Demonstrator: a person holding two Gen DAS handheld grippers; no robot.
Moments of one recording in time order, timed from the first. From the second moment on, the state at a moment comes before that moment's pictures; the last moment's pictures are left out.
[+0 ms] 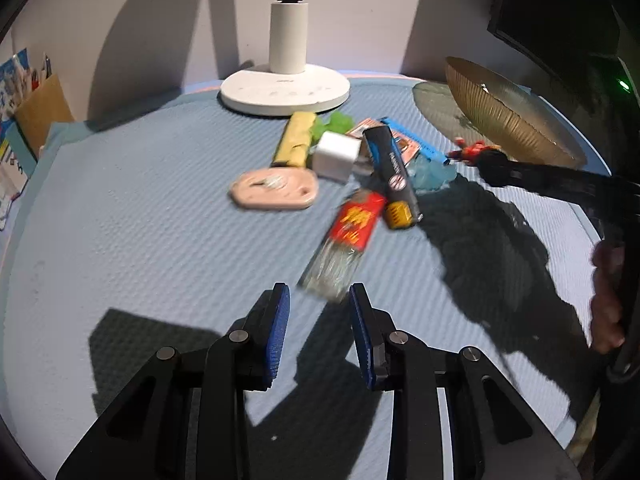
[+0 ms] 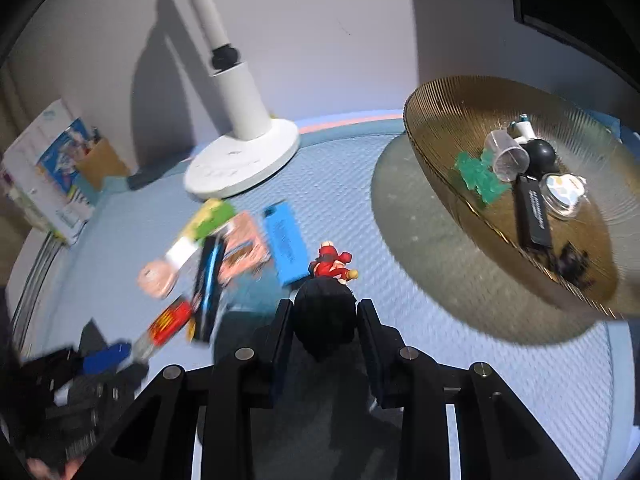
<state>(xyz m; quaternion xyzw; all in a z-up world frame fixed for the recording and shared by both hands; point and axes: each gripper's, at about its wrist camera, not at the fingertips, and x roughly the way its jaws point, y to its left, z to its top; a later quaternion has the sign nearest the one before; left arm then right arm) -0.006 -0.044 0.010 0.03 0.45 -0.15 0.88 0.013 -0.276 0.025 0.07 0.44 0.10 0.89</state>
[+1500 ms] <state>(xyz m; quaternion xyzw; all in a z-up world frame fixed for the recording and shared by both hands) -0.004 -0.106 0.086 0.07 0.33 -0.19 0.92 -0.052 -0.332 0.105 0.07 0.34 0.01 0.94</state>
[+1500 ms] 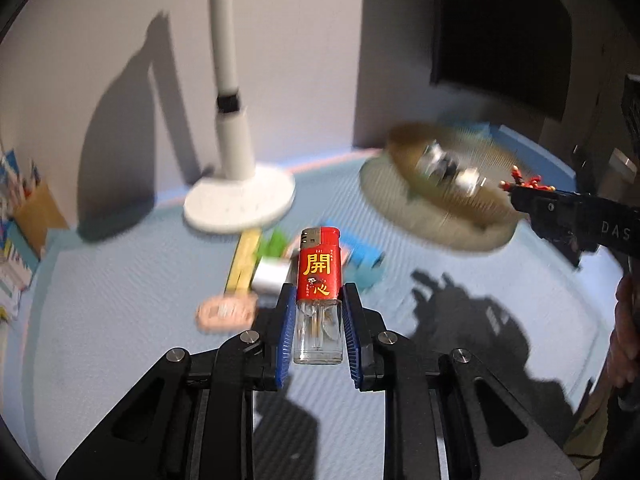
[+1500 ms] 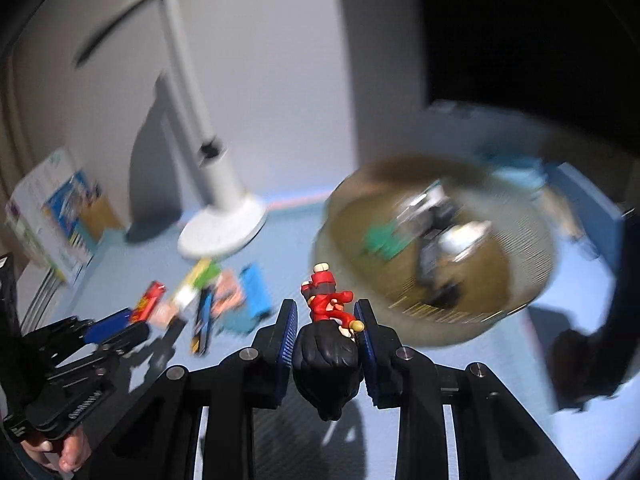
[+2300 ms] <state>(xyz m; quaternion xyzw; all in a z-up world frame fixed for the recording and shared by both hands) 0.079 -0.291 0.093 0.07 0.38 -0.32 0.87 0.009 -0.475 0.083 0.15 0.43 -0.13 0.88</state>
